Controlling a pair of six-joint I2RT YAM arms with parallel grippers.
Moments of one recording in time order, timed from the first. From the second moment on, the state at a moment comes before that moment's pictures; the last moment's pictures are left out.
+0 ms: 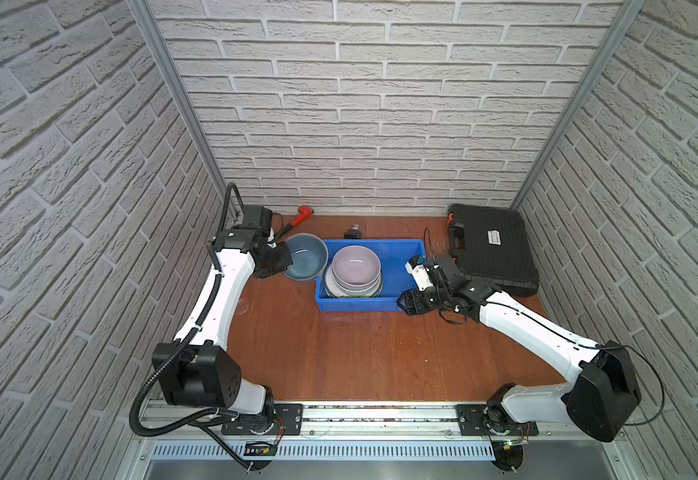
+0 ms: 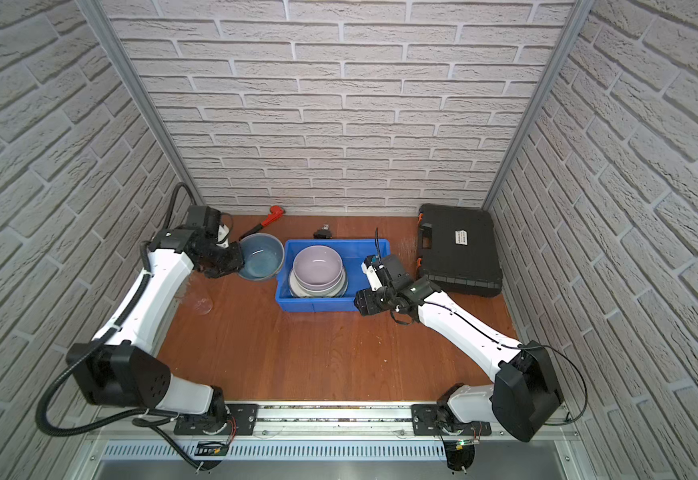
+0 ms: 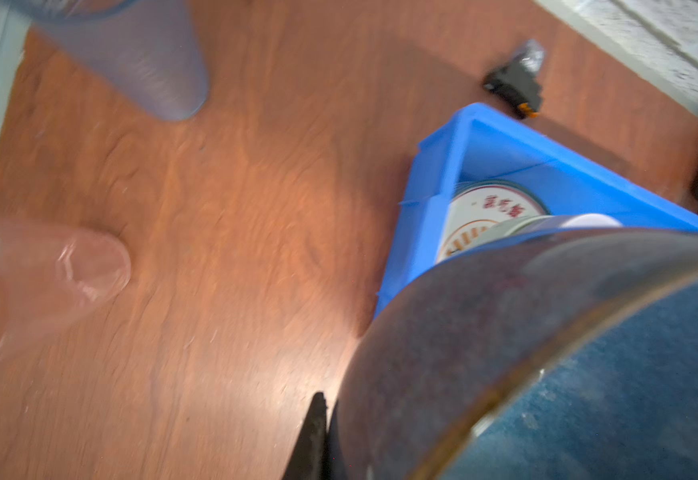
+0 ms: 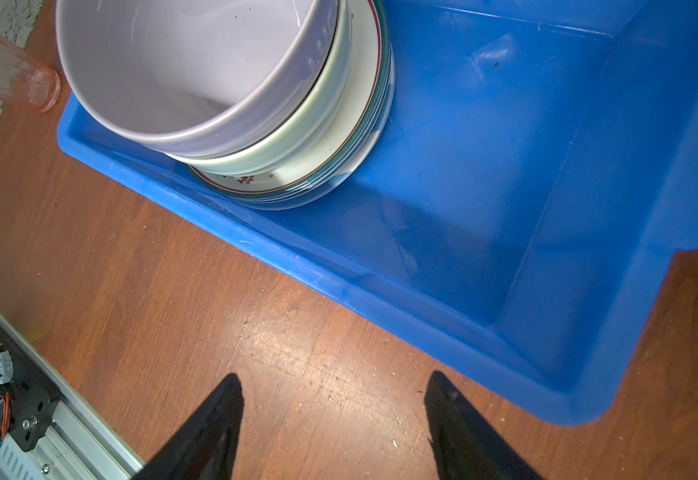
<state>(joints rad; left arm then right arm) -0.11 1.49 1.52 -1.11 0.11 -0.41 0.53 1.34 1.00 -0.63 -0.13 0.31</state>
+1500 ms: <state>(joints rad) -0.47 1.98 1.98 -1.27 0.11 -0.26 0.53 1.30 1.00 -0.65 -0.13 0.33</state>
